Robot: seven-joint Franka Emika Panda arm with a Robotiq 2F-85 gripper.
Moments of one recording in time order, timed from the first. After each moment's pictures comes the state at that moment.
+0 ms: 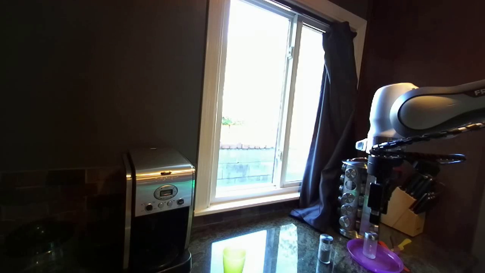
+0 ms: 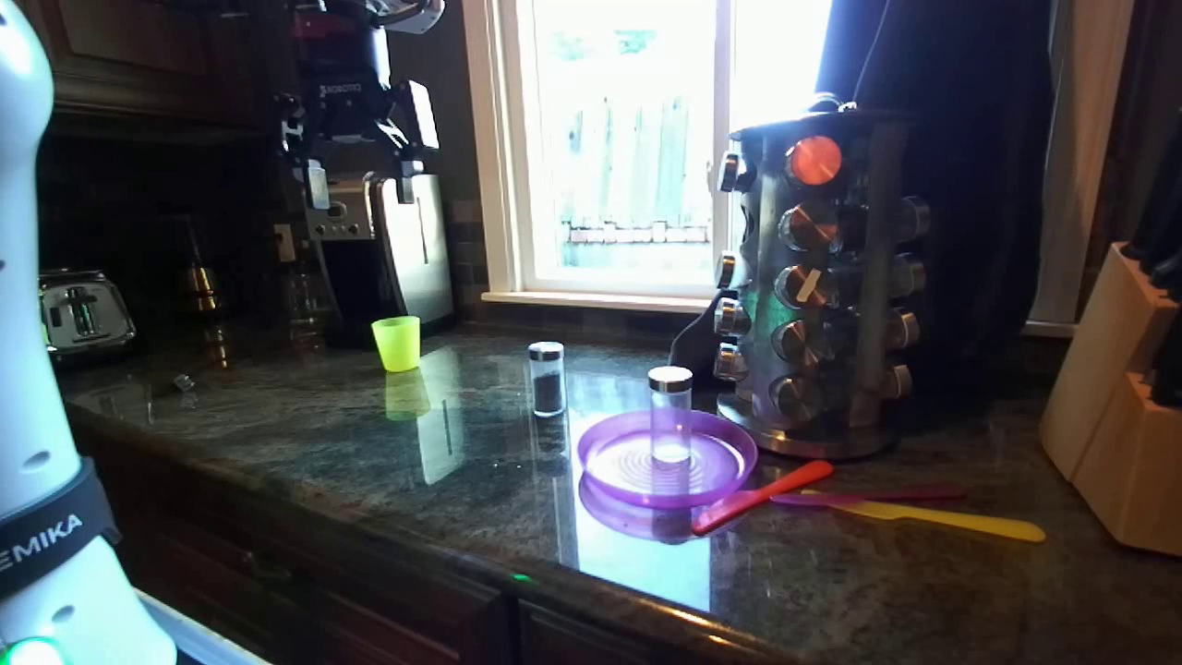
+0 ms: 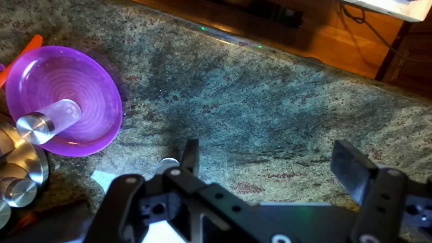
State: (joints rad) arm 0.06 -0.88 -0.01 -2.78 -0.04 1.89 -0.22
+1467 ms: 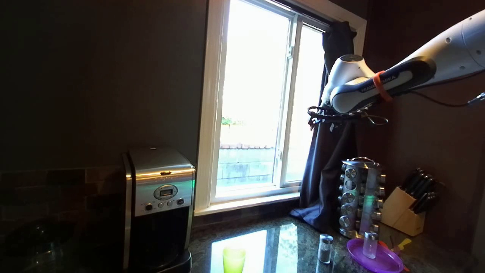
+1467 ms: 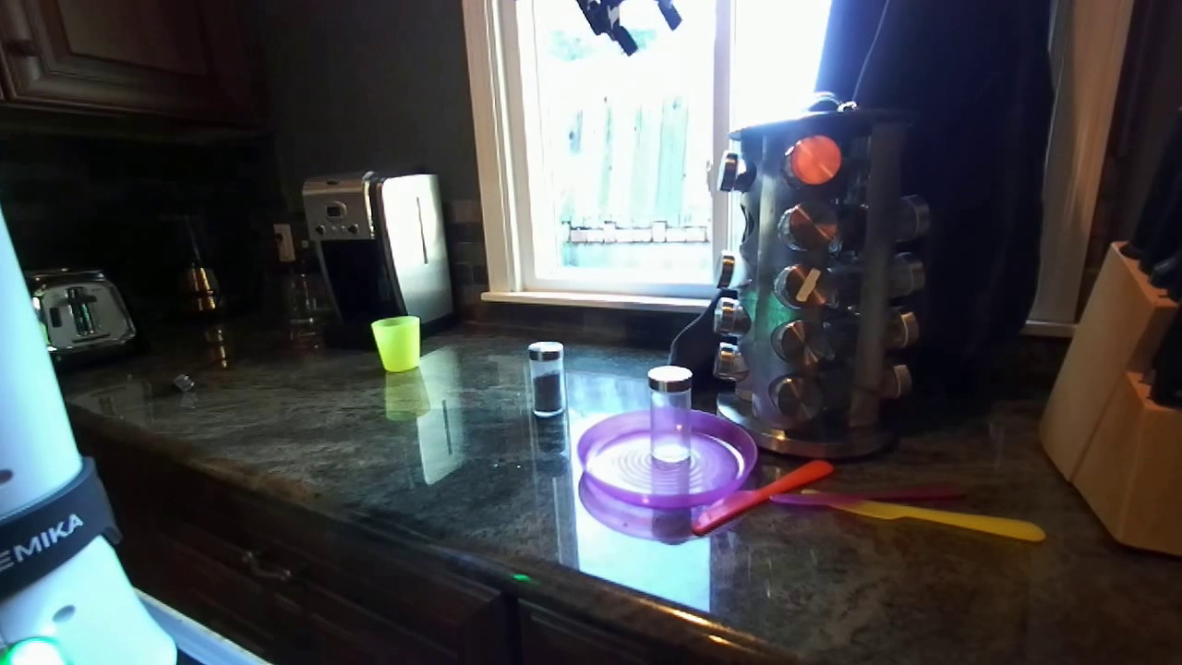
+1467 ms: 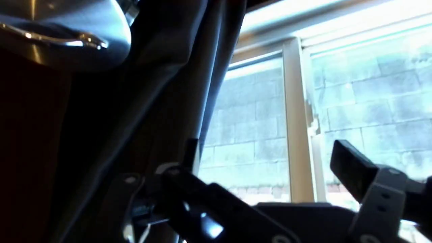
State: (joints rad) arm -0.30 -0.19 0.10 -2.01 -0.50 2.50 0.61
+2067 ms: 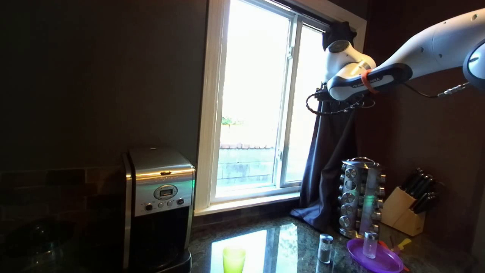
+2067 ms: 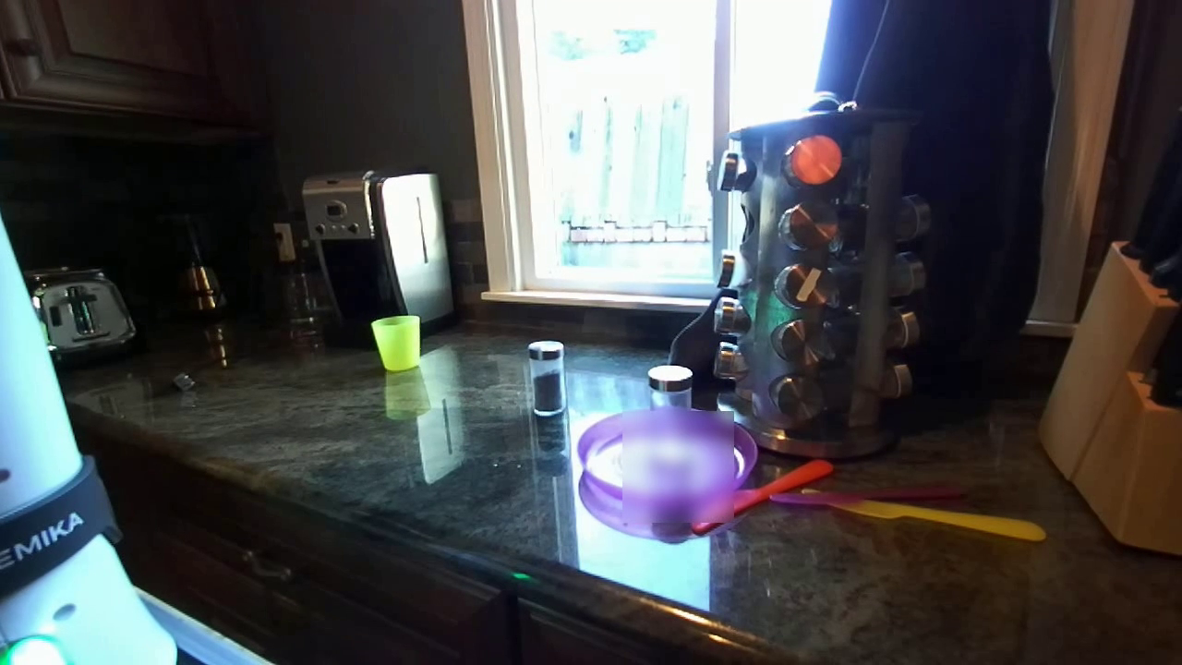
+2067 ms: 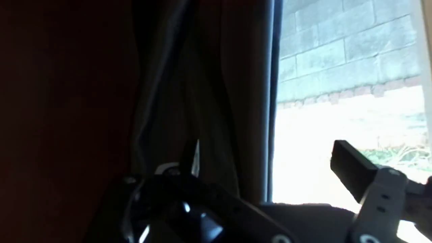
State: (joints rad) arm -0.31 0.04 0.06 -1.54 -0.87 2.36 1.02
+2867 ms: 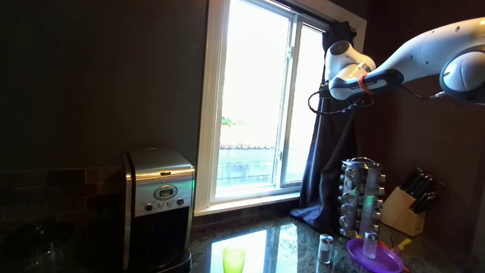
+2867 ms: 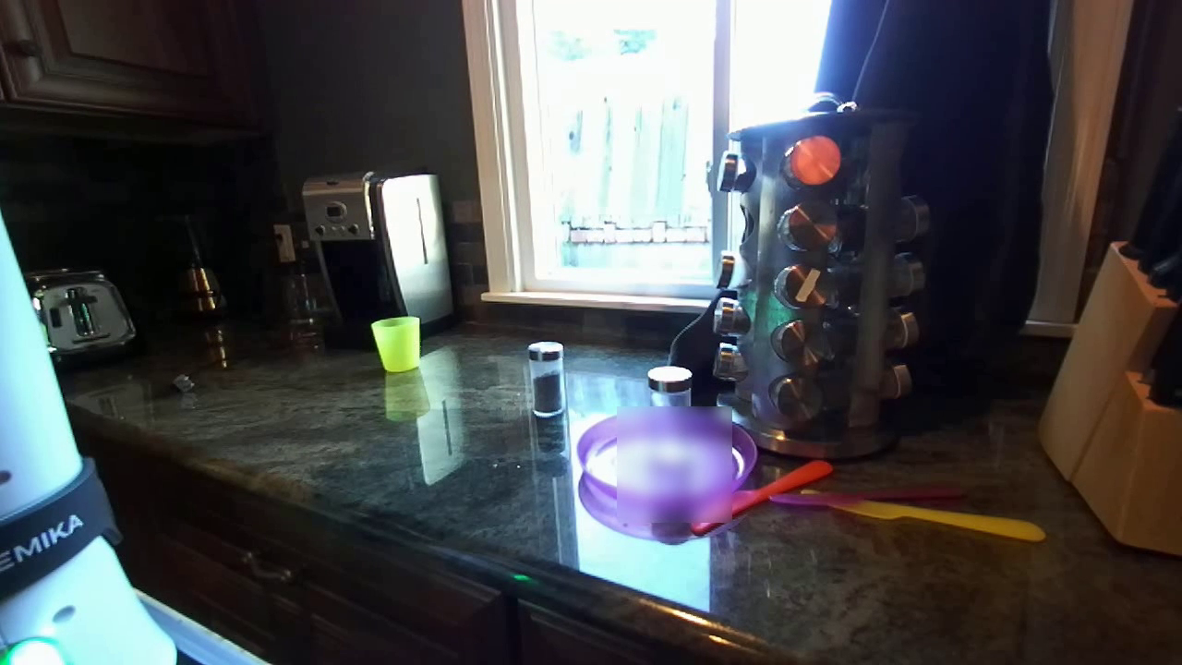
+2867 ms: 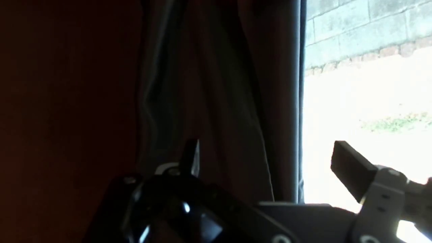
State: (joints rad) arm -0.31 0.15 0.00 -1.37 -0.92 2.38 1.07
